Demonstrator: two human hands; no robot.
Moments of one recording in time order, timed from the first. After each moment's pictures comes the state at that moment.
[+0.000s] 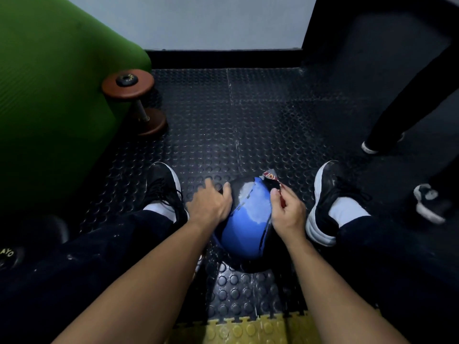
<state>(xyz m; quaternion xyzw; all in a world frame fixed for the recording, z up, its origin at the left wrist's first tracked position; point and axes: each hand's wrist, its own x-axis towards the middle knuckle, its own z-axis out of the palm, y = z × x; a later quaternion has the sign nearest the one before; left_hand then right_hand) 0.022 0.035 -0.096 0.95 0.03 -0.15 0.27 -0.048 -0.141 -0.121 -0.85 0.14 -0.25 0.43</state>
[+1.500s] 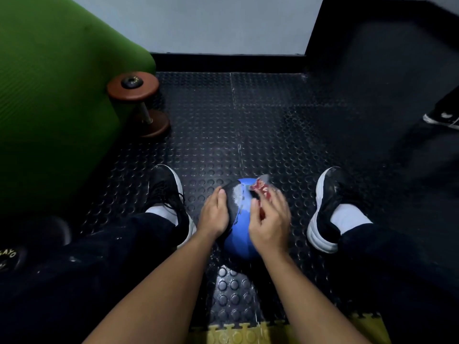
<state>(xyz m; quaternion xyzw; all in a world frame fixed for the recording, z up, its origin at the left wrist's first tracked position) 0.009 0.038 -0.127 0.85 0.05 -0.14 0.50 -0.055 -0.088 -0.120 -0.90 0.13 -0.28 0.32</state>
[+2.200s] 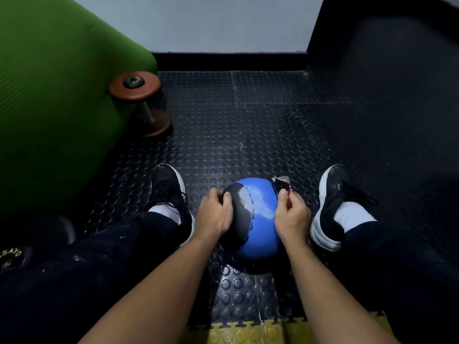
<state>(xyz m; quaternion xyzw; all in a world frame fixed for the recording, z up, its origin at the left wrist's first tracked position) 0.005 0.042 -0.113 0.90 0.08 -0.14 0.41 -0.043 -0.131 -0.124 -0.85 0.26 -0.24 0.39</state>
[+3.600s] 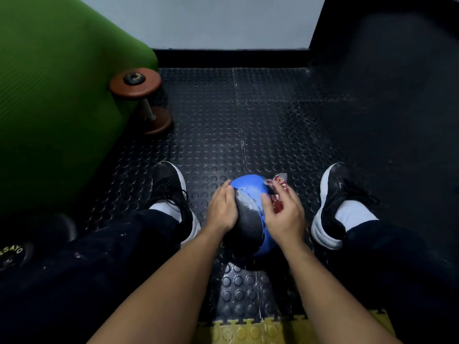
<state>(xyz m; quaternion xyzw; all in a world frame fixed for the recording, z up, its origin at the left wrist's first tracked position) 0.007 0.030 -0.123 0.85 0.02 -0.13 0.50 -0.050 -0.120 -0.123 -0.89 0.15 -0.24 0.36</state>
